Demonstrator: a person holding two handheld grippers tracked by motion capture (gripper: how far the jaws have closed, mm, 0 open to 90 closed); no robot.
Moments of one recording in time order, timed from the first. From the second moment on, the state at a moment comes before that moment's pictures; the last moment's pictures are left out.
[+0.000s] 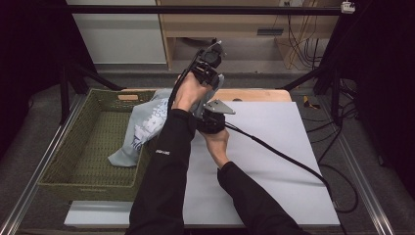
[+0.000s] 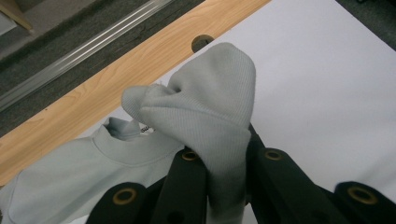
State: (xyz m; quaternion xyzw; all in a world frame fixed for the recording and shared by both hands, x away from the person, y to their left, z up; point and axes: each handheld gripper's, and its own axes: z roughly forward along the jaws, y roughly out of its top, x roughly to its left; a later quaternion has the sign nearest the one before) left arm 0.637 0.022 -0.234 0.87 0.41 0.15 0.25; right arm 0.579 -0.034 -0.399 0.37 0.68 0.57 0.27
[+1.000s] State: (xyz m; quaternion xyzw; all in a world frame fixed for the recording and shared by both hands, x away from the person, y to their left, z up) left arm 0.631 0.029 -0.226 0.86 0.41 0.16 0.26; right arm 0.555 -0.078 -0.386 0.34 0.70 0.56 0.27
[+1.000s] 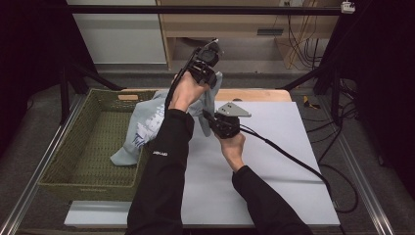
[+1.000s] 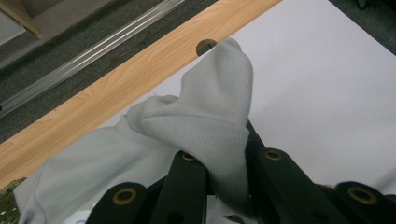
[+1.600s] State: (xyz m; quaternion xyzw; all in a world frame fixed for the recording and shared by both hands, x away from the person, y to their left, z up) left arm 0.622 0.015 -0.224 0.87 0.40 0.15 0.26; right arm 0.528 -0.135 -0.357 0.34 0.69 0.55 0.32
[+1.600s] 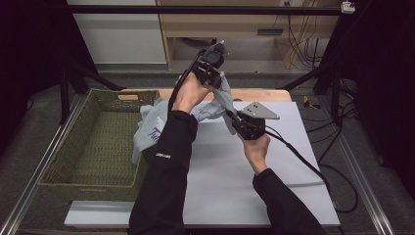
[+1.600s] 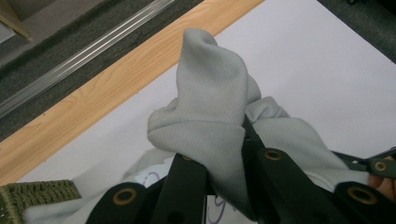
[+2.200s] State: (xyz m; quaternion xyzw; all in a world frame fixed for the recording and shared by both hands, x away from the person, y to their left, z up) left arm 0.616 -0.002 -0.226 0.88 0.38 0.14 0.26; right arm 0.523 -0.168 -0.352 0.38 0.67 0.53 0.36
